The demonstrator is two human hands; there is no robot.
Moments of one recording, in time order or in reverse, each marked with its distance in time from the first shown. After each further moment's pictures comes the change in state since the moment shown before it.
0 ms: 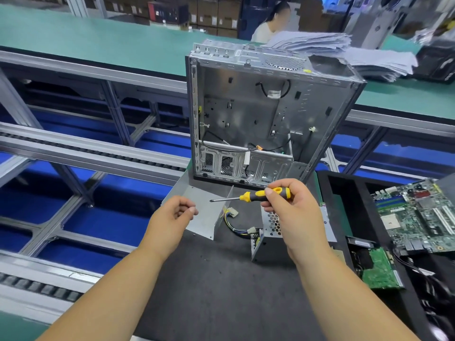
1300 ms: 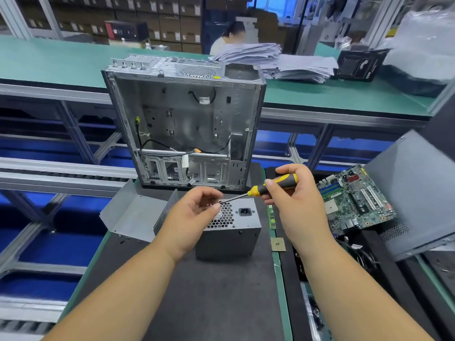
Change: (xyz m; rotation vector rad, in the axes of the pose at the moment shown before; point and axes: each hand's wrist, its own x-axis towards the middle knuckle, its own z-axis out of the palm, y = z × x) left_hand -0.051 0.107 0.144 -0.219 -0.338 0.214; right_hand -0.012 -0.033 -0.143 -0.129 0.119 -0.158
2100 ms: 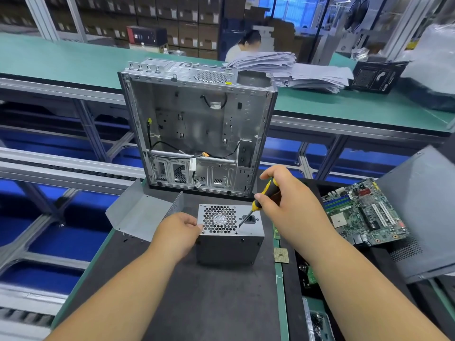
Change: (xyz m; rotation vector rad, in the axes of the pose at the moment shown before) left_hand 0.001 -0.028 -0.014 0.500 0.295 -0.501; right_hand 0.019 -0.010 -0.002 -0.623 -0.326 -0.230
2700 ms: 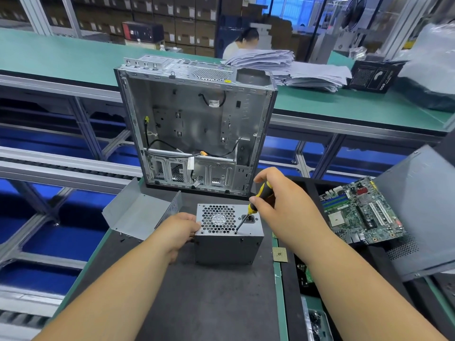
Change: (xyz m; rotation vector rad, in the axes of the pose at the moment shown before) left_hand 0.018 -0.002 0.005 -0.341 -0.280 -0.119; right_hand 0.003 -0.001 0.007 -0.032 -0.038 0.004
